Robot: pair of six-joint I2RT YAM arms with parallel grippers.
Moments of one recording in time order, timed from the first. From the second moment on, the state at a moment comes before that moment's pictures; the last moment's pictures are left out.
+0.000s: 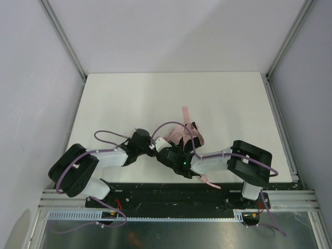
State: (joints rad) left arm -0.65 1.43 0.44 0.24 0.05 -1.58; right arm 1.23 1.74 0.86 0.05 0.57 0.08
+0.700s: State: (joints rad) left arm -0.44 1.19 0.40 0.14 0.12 -1.41; right arm 0.80 1.87 0.83 0.45 -0.27 0.30
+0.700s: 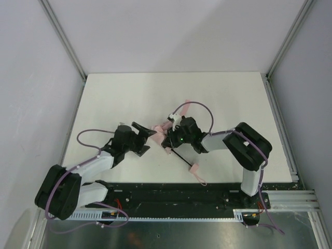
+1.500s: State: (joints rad) left arm -0.52 1.49 0.49 0.33 0.16 -1.42; right arm 0.59 2.04 0.83 0.70 -0.89 0.49
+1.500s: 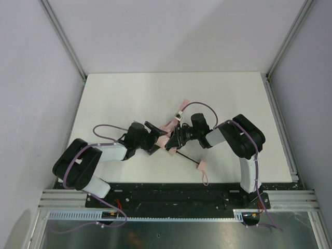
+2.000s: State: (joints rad) left arm -0.53 1.58 0.50 0.40 0.10 -1.49; right arm 0.59 2.00 0.84 0.60 -0.85 0.47
